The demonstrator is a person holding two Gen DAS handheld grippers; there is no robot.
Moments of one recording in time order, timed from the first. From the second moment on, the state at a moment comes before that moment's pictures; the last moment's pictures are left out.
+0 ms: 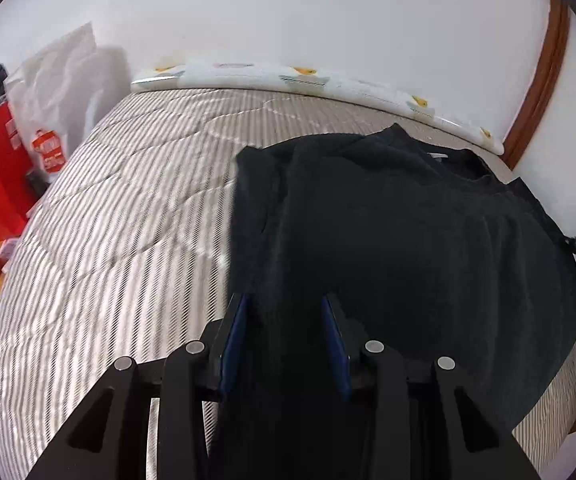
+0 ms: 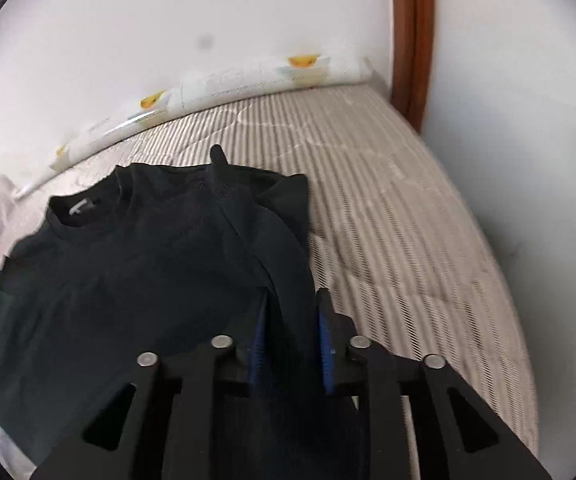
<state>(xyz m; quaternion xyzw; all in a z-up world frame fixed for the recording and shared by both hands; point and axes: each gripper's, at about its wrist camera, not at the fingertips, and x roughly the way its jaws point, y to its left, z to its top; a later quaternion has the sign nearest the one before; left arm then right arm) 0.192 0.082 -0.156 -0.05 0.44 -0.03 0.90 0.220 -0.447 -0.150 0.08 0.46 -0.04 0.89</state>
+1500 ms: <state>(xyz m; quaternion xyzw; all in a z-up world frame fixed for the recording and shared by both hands) 0.118 0.224 -0.175 -0.04 0.43 0.13 0.89 0.068 -0.051 -0.126 -0.07 0.40 0.10 0.91</state>
